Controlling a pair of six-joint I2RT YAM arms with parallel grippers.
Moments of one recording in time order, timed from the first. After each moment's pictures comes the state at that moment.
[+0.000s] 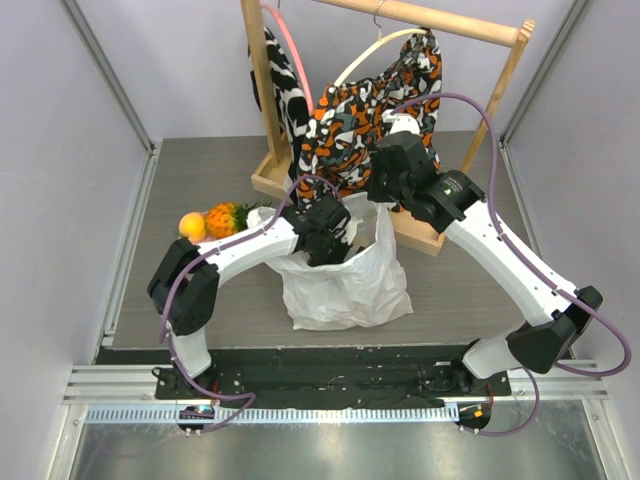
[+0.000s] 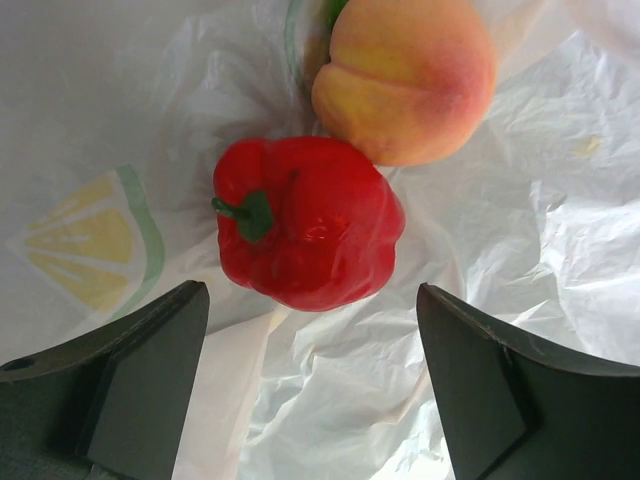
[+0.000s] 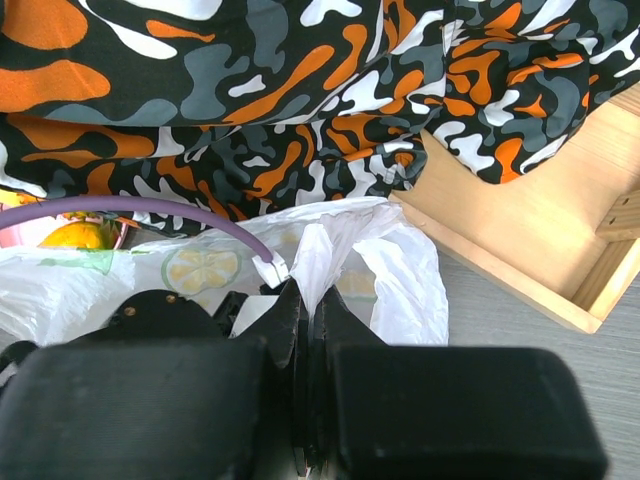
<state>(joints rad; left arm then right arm) -0.82 1.82 1.39 -0.75 0.39 -0.28 0.67 1.44 1.64 -0.78 0.35 0.45</state>
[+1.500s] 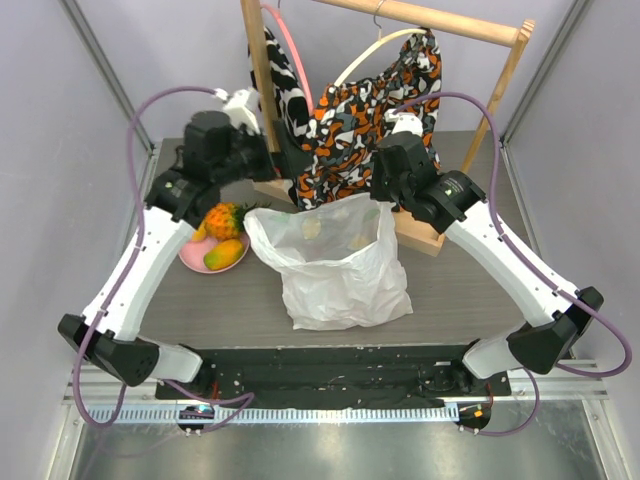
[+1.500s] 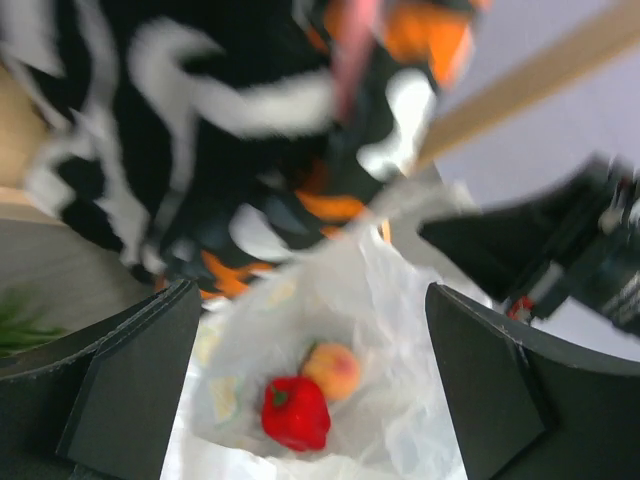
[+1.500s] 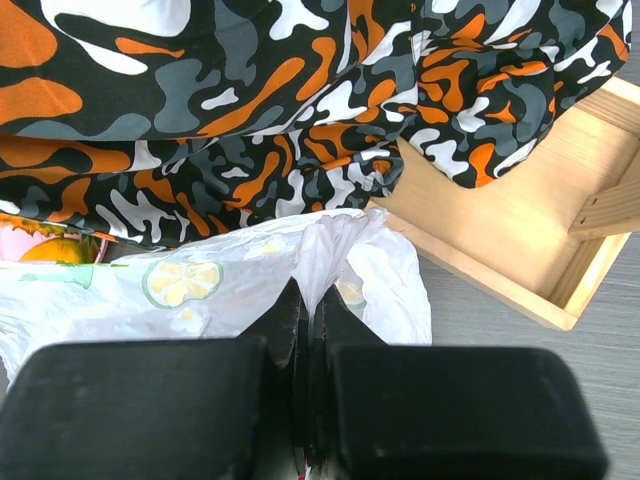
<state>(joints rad) -0.49 1.38 1.63 -0.57 0.23 -0.49 0.67 1.44 1.63 -0.78 0.40 0.44</state>
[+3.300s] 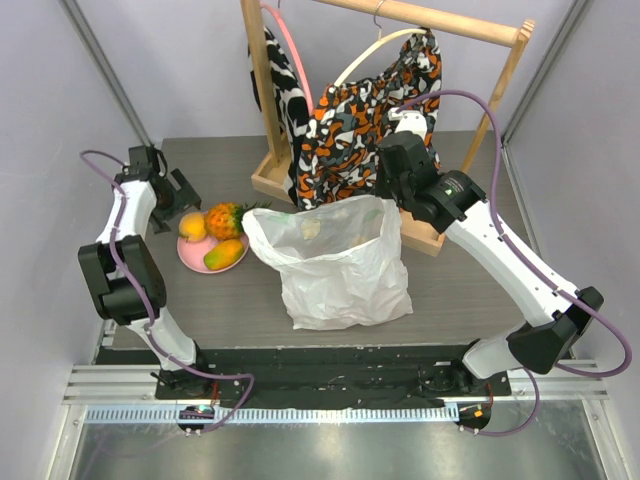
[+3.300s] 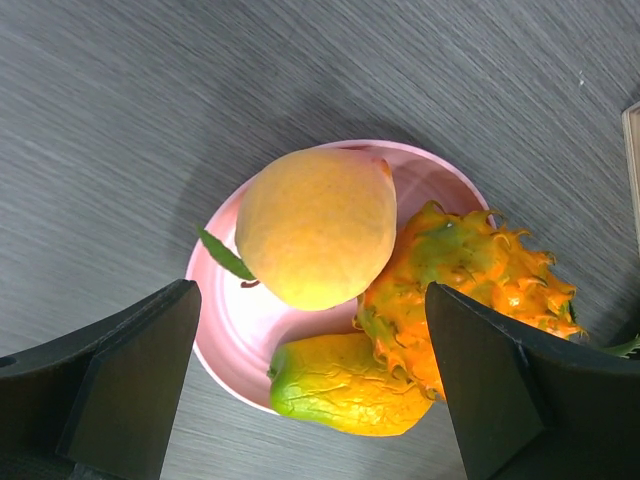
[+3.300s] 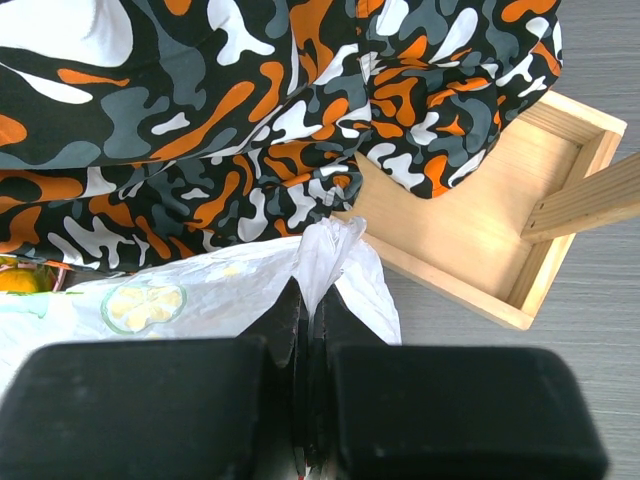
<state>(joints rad) 0.23 1.75 1.44 -0.75 0.00 -0.44 0.67 1.44 1.63 -0.78 0.50 0.42</state>
